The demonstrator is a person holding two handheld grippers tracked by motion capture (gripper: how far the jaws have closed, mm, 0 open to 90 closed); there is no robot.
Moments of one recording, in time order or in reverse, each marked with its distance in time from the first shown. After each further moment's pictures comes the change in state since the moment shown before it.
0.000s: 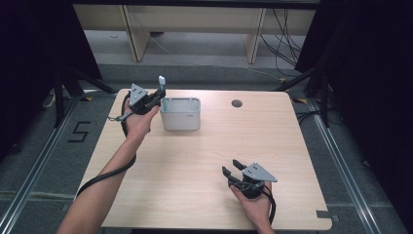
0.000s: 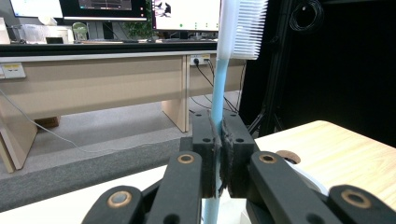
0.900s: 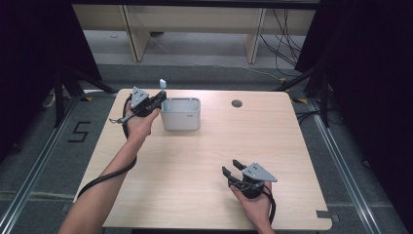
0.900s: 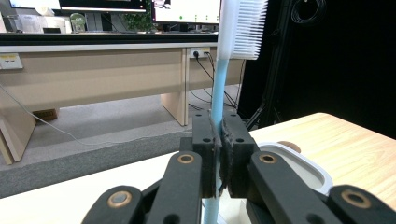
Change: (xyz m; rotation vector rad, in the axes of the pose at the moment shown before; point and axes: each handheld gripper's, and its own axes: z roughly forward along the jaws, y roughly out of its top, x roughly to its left) left arm 0.000 -0.010 0.002 0.023 -0.003 -0.007; right arm 0.001 0.000 0.000 0.011 0.009 0.020
